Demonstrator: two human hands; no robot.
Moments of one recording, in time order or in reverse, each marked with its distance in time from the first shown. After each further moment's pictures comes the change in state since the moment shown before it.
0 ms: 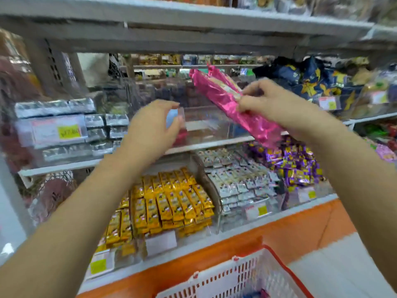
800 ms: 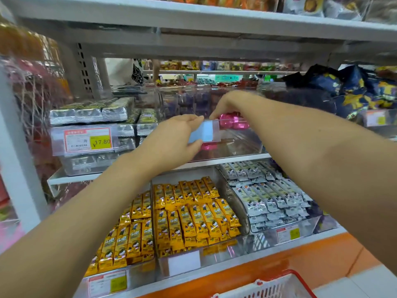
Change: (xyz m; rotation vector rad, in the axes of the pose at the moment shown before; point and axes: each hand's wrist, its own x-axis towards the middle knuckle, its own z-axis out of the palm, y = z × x) left_hand 0.023 -0.049 -0.007 0.272 -0.261 0.192; right_hand 0.204 -0.034 0.111 -0.850 -0.592 0.329
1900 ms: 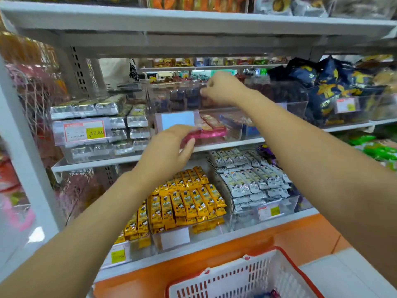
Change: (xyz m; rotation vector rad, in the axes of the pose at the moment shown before) left_hand -0.043 0.047 0.016 -0.248 0.228 -0.051; right_hand -0.075 0.038 0.026 0.281 0.707 -0.396
